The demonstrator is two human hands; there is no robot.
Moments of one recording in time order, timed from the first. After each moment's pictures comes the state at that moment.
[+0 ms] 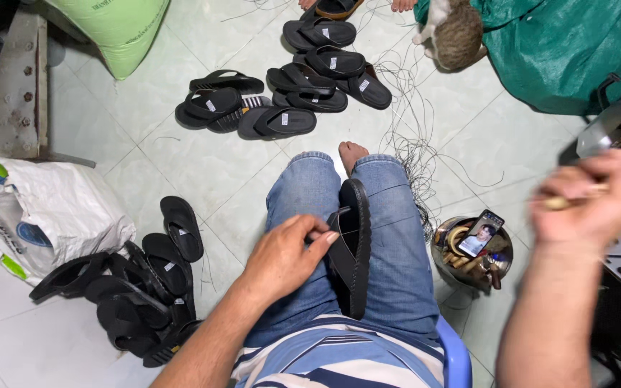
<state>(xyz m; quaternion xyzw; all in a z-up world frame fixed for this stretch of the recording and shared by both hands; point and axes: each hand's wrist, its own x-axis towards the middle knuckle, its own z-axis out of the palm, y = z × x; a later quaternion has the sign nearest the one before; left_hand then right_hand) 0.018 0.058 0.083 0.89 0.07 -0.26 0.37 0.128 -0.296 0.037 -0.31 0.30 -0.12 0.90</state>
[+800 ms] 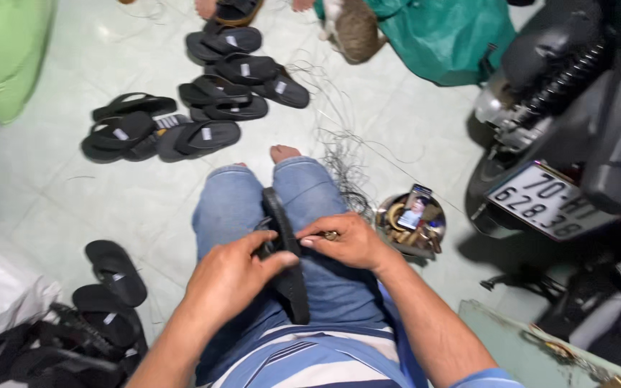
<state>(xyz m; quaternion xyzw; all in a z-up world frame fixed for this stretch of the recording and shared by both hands) 0.038 0.027 0.099 0.88 0.10 -0.37 0.28 0.054 -0.180 0.004 -0.79 -0.26 0.17 0.53</state>
